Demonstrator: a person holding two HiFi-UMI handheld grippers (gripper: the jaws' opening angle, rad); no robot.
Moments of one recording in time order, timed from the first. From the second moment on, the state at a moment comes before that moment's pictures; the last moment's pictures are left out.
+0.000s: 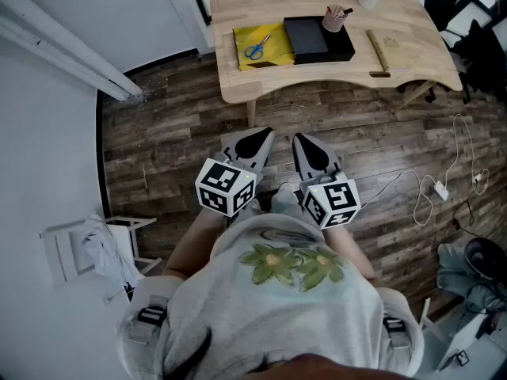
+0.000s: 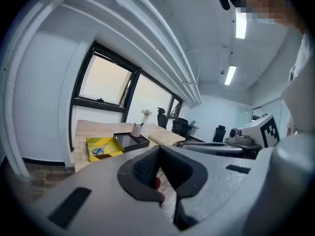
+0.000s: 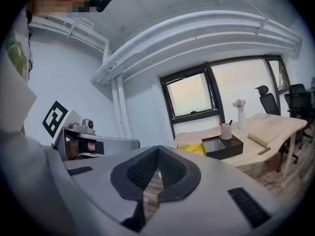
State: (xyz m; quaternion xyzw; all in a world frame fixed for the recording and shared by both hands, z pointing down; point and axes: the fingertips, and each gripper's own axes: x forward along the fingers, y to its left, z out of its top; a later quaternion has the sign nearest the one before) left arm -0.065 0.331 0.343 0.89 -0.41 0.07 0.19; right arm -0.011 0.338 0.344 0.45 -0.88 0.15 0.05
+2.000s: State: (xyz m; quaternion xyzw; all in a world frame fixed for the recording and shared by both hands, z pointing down) left arm -0.027 0.112 0.398 0.85 -0.48 0.09 0.23; right arm 0.076 0.137 0.374 0.42 -0.89 0.15 0.08
